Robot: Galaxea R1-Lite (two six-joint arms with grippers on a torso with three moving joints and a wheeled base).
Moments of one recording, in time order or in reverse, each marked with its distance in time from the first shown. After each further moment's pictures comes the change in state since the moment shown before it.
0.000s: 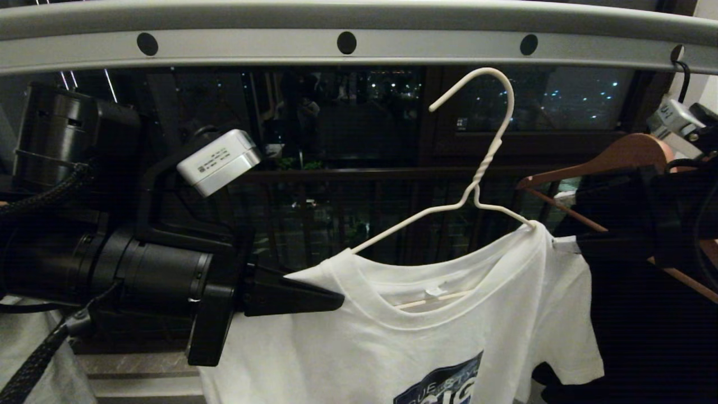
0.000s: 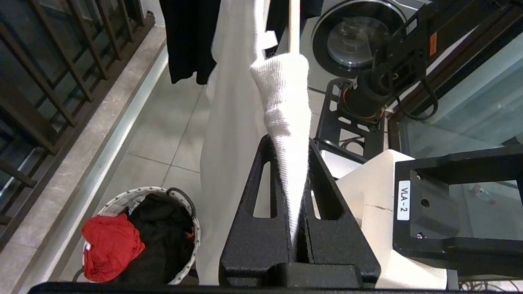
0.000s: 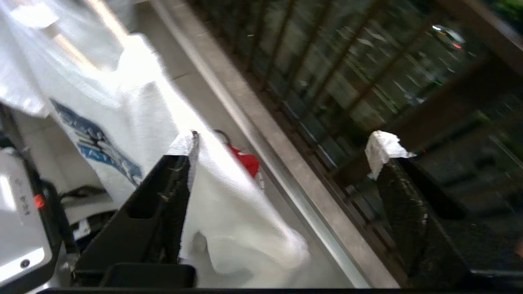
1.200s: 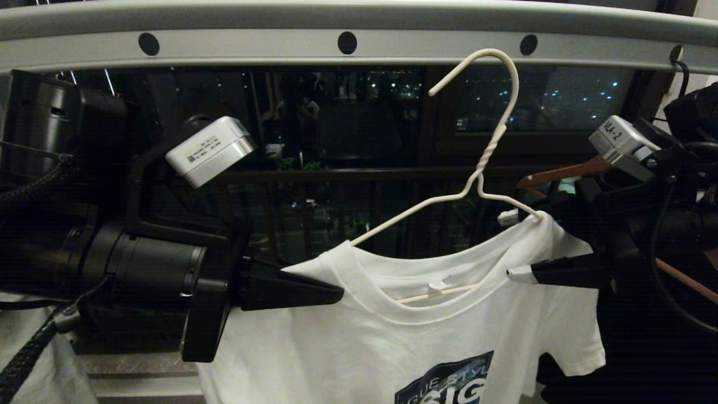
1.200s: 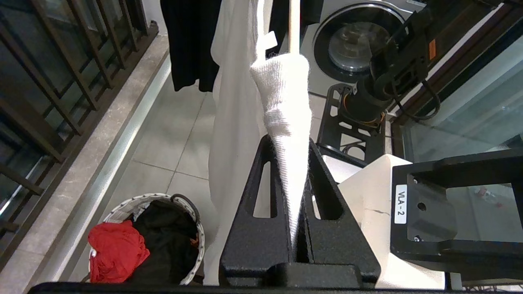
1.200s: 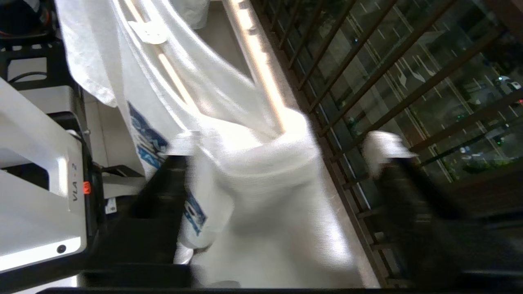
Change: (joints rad) left arm 0.001 -0.010 -0.011 -0.004 0.002 0.000; right arm 0.227 0.032 0.005 -0.014 0.002 -0.028
